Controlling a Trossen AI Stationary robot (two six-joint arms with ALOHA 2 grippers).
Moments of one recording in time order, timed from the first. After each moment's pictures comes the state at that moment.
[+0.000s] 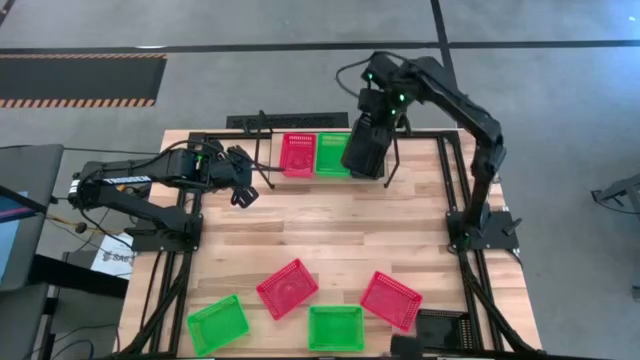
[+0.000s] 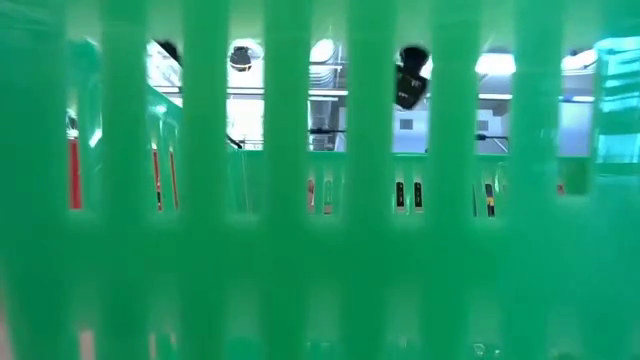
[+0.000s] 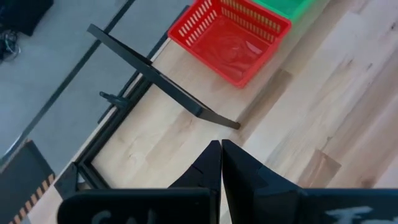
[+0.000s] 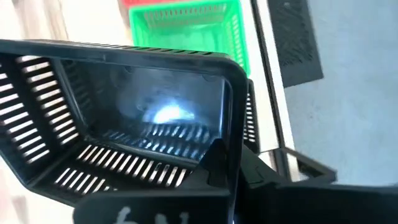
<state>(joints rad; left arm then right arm) 0.06 1.17 1.27 -1.24 -0.56 -0.45 -0.63 1.88 2.23 -1.56 -0.06 -0.43</state>
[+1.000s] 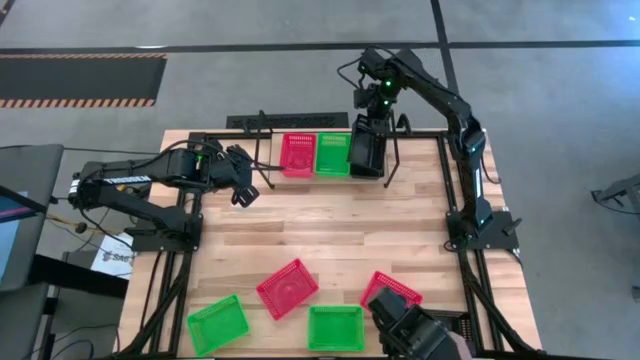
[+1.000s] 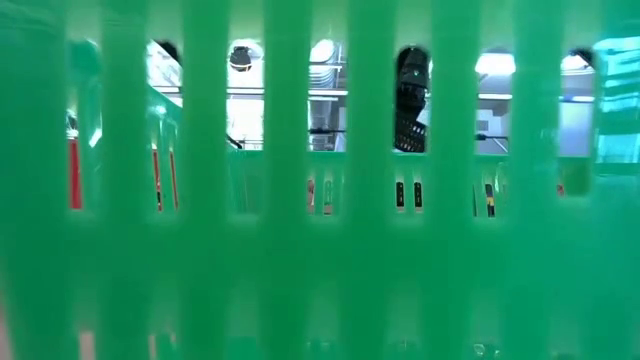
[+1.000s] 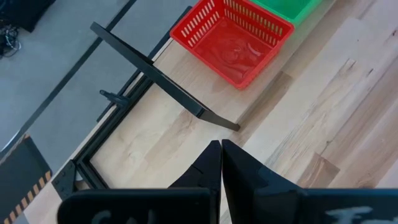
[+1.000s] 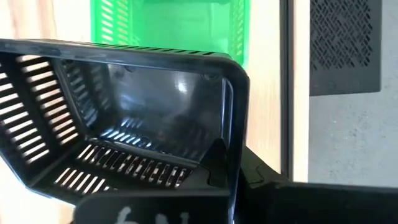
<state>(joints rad) 0.06 1.17 1.27 -1.24 -0.57 -0.47 -0.83 2.11 2.23 -1.53 -0.25 -0.76</state>
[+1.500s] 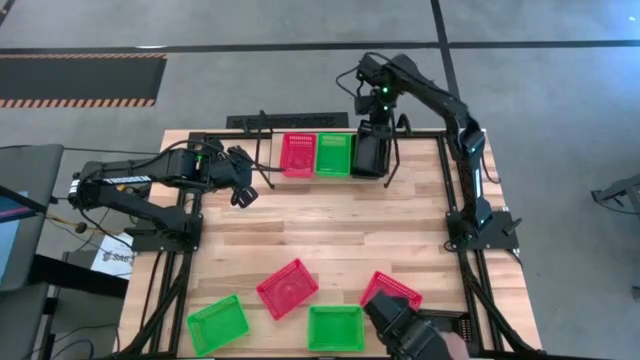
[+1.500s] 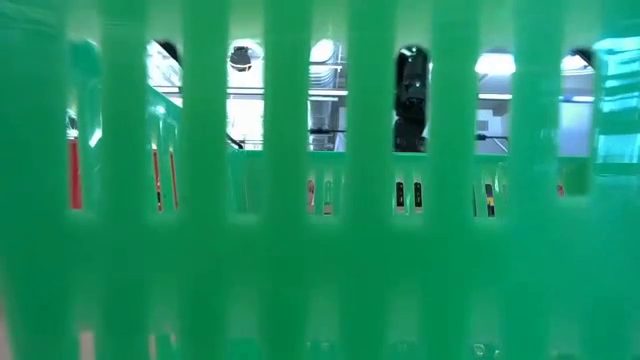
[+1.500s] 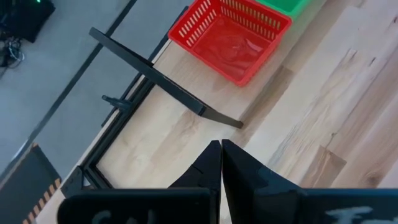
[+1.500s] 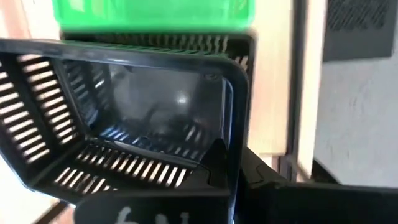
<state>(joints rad) 0.06 1.17 1.27 -1.24 -0.56 -0.41 -0.82 2.12 2.14 -1.54 -0.14 -0.77</state>
